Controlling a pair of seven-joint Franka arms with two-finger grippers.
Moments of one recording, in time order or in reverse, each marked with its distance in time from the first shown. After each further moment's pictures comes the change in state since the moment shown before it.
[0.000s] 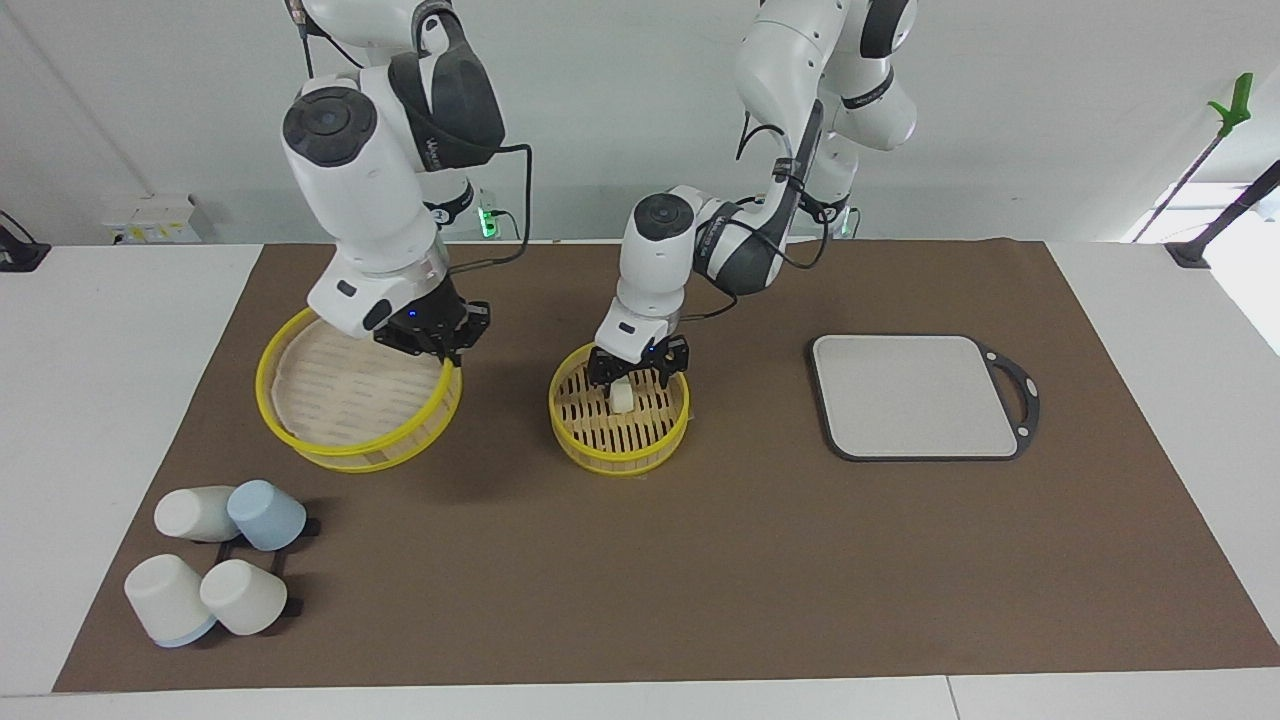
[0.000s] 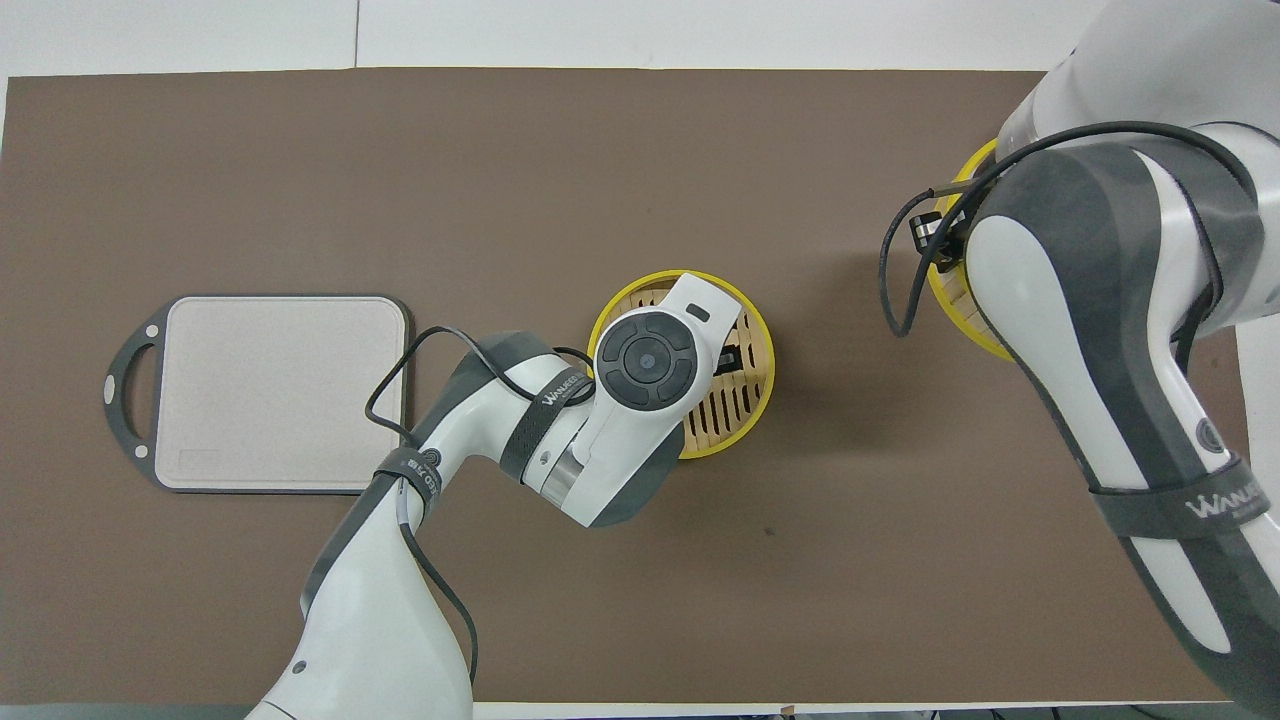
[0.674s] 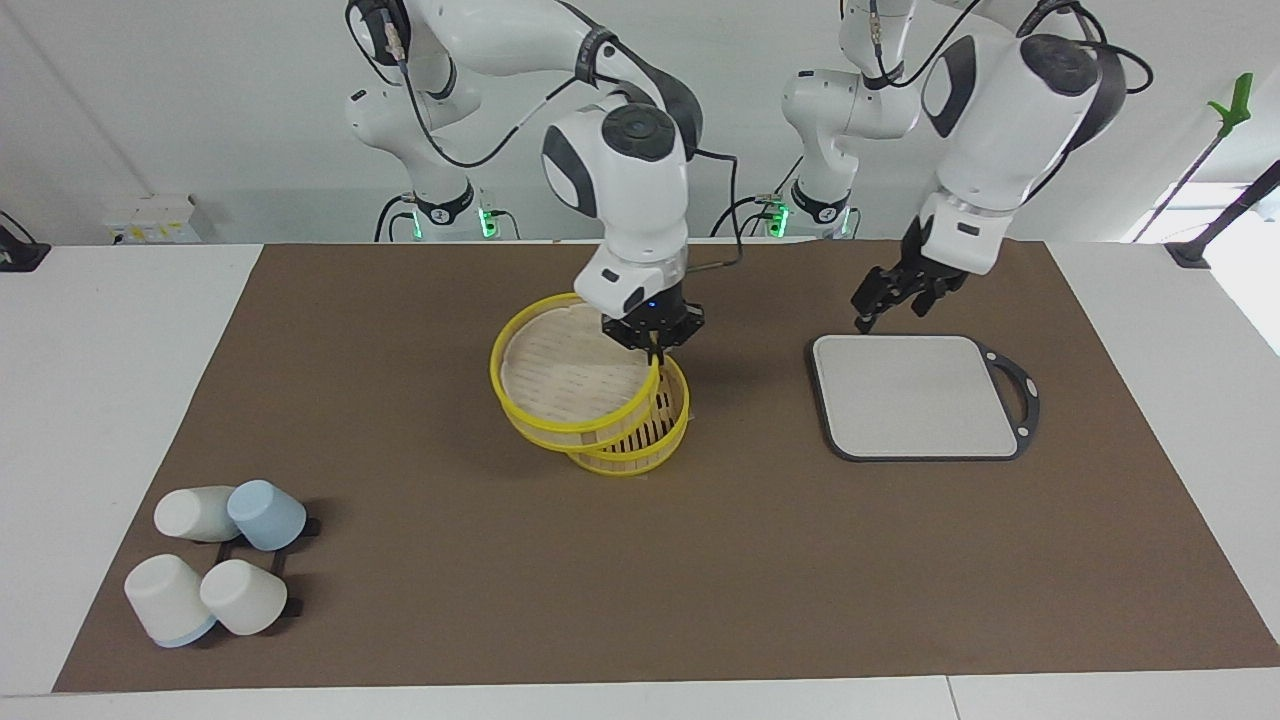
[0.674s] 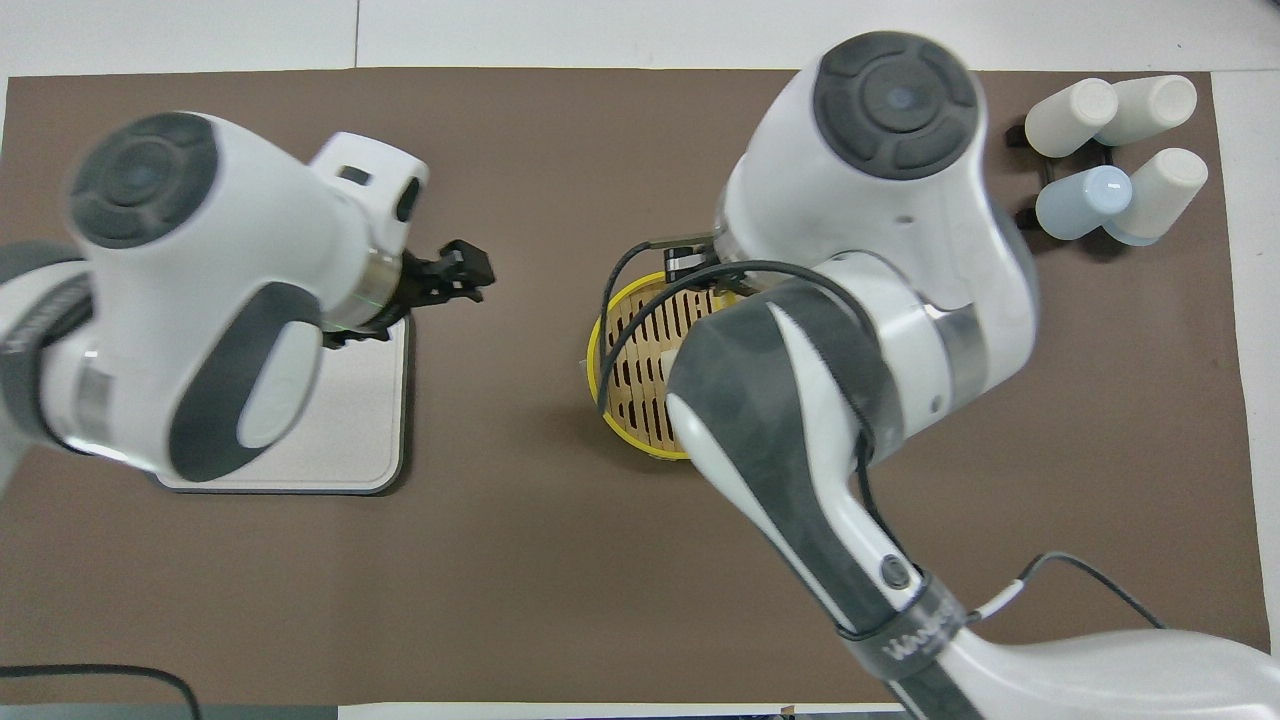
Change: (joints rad) left arm 0.524 -0.385 0.022 0.013 0.009 -0.465 0.453; right arm 0.383 0.224 0.000 0.083 -0.027 0.251 0.499
